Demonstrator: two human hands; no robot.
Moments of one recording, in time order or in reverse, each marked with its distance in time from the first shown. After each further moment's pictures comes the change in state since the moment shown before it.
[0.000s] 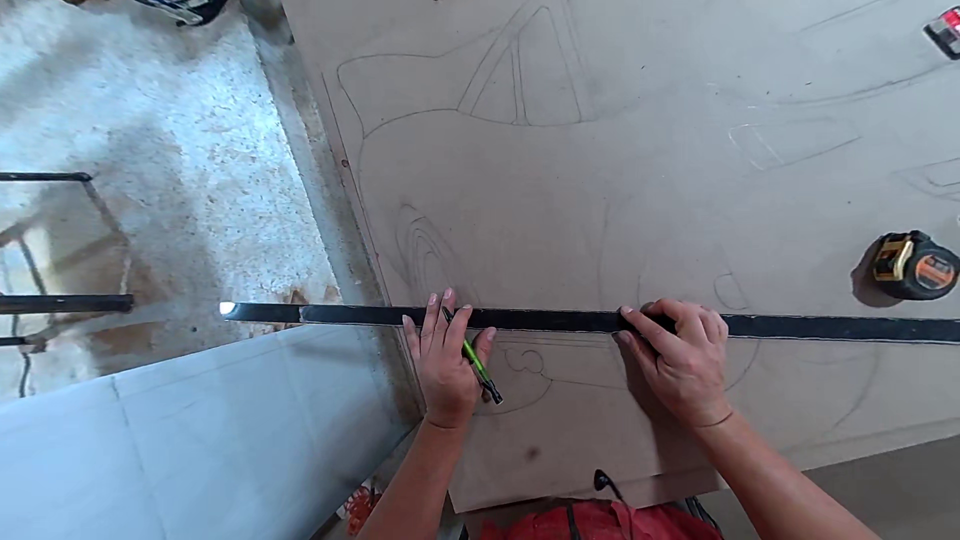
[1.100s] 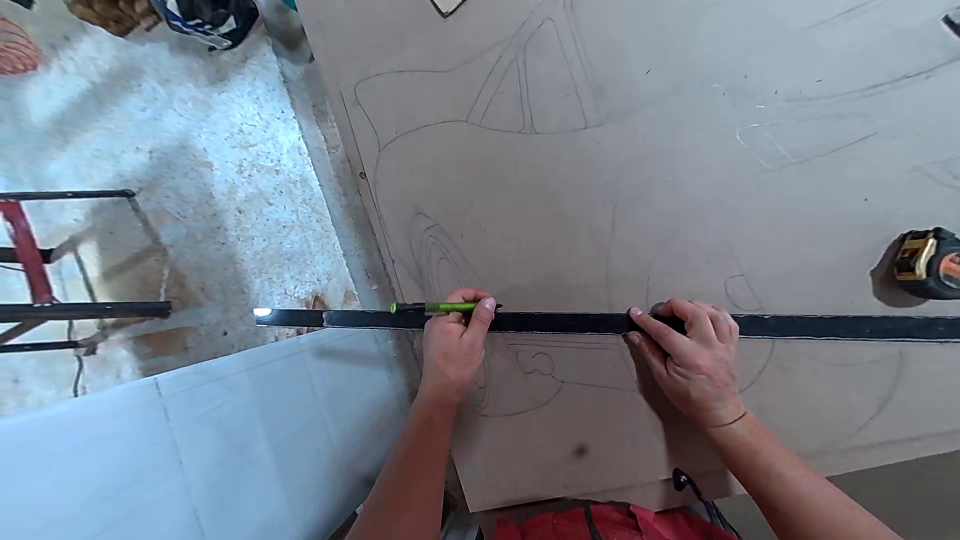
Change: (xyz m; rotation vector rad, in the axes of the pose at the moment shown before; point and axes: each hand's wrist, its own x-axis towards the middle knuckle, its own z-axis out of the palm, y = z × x) left_hand 0.065 0.030 -0.043 -0.660 -0.310 -0.441; right_hand 0.000 0.001 0.001 0.020 -0.003 -0.005
